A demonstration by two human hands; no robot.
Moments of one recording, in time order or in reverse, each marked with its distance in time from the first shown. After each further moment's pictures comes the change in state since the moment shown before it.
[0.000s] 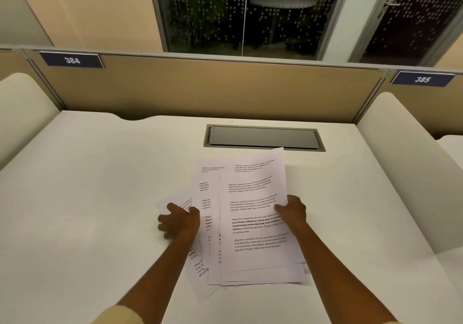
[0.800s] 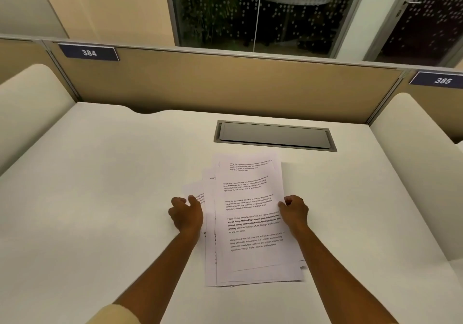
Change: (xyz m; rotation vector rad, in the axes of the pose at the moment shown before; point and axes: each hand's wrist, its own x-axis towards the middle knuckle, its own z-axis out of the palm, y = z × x) left_hand -0.002 -0.005 -0.012 -0.446 0.021 -0.025; right_hand -0.011 -0.006 0.021 0.076 0.065 -0.042
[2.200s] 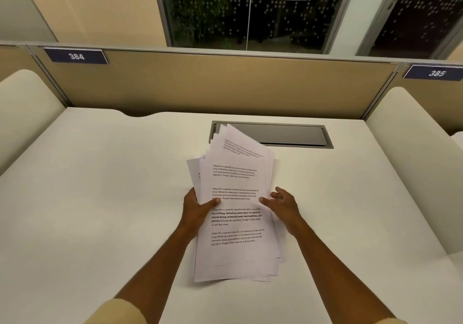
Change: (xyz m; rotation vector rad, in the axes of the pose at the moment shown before) left_hand 0.012 0.006 0.001 -0.297 -0.659 0.279; right_hand 0.008 -0.008 0.005 0.270 -0.277 0.014
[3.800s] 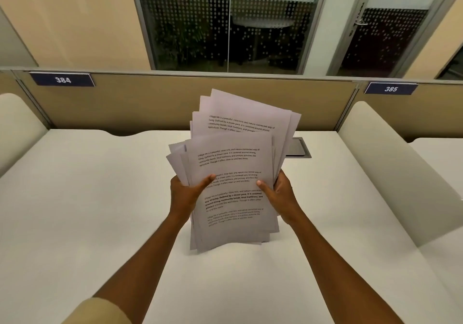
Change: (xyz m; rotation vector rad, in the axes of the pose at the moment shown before) left_hand 0.007 0.075 0.019 -0.068 0.049 0.341; right_hand -0.044 -0.067 -0.033 0.229 -0.013 -0.483
